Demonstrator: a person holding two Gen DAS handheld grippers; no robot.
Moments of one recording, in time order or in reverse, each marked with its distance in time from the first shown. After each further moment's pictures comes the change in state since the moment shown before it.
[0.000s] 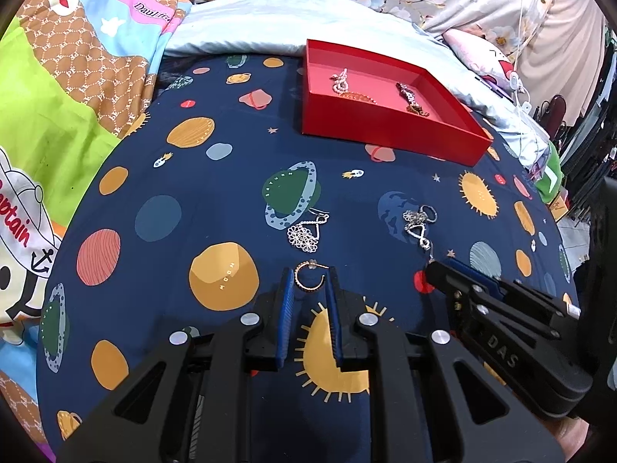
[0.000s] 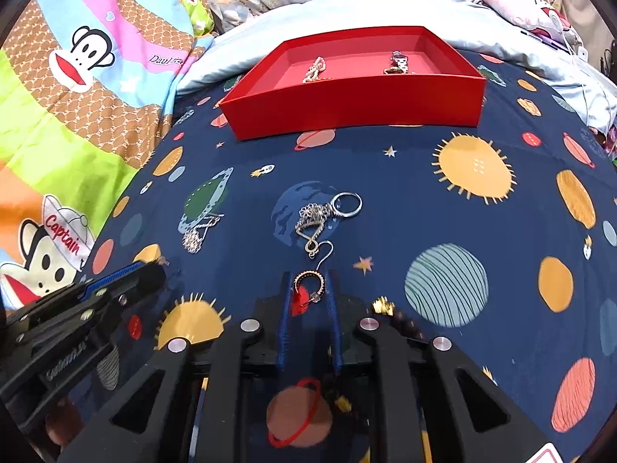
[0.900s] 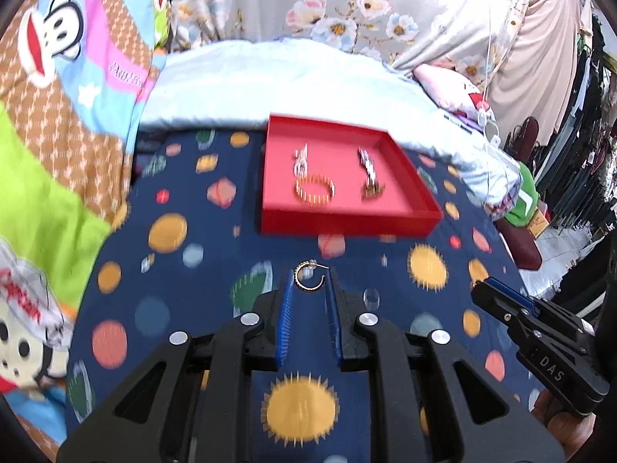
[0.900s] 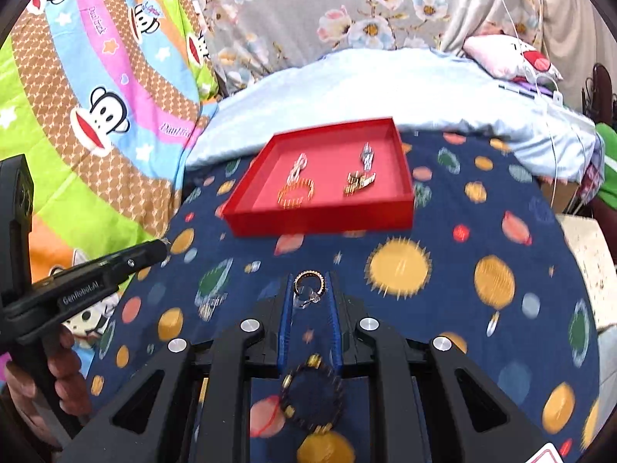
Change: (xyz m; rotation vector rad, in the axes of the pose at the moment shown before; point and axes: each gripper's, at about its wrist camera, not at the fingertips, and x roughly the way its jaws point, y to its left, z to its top) left arm -0.044 -0.031 0.076 0.052 -0.145 -0.067; right arm -0.090 -0.037 0.051 -0.010 -0.214 0.009
